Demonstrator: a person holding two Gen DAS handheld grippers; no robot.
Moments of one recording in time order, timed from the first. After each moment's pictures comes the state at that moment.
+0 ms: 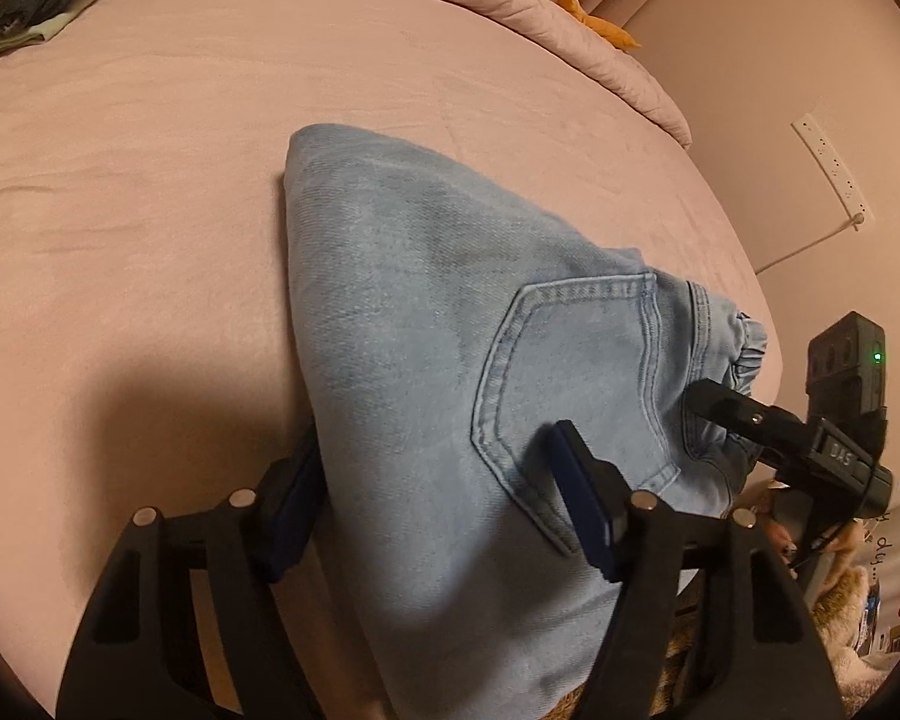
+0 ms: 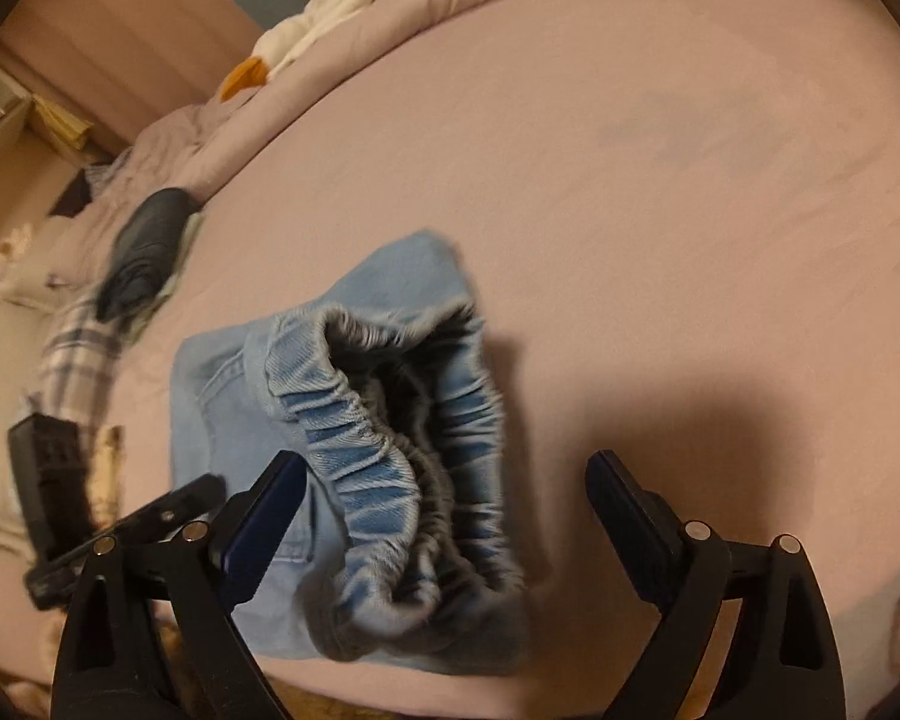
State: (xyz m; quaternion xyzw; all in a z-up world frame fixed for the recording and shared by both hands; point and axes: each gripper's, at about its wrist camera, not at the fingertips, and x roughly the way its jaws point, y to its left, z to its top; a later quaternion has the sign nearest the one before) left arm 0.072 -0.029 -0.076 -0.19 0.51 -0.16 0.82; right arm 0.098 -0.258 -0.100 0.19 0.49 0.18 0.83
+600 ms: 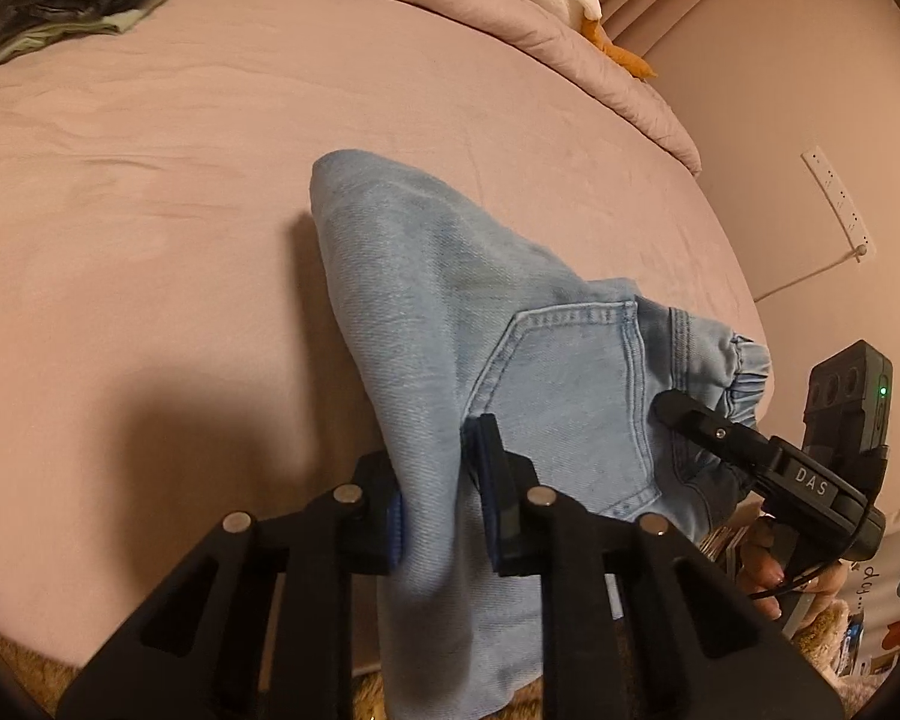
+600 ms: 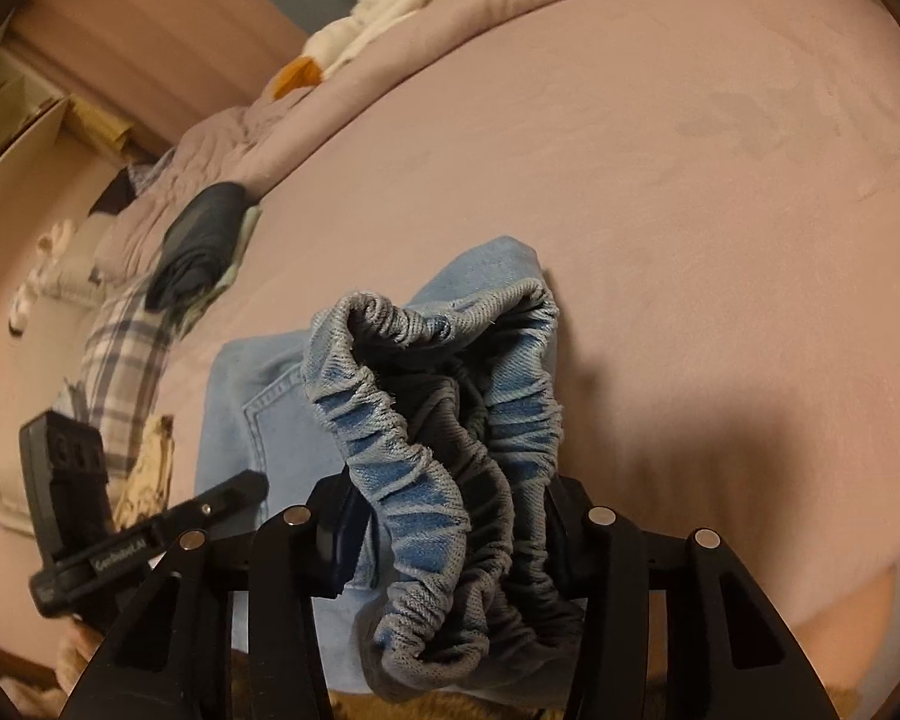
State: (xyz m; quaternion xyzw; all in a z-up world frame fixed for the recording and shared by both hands) left arm 0.021 -0.005 -0.033 -0.21 0.50 -0.13 0.83; right arm 0.067 -0.217 -0.068 0.20 0.47 0.20 0.83
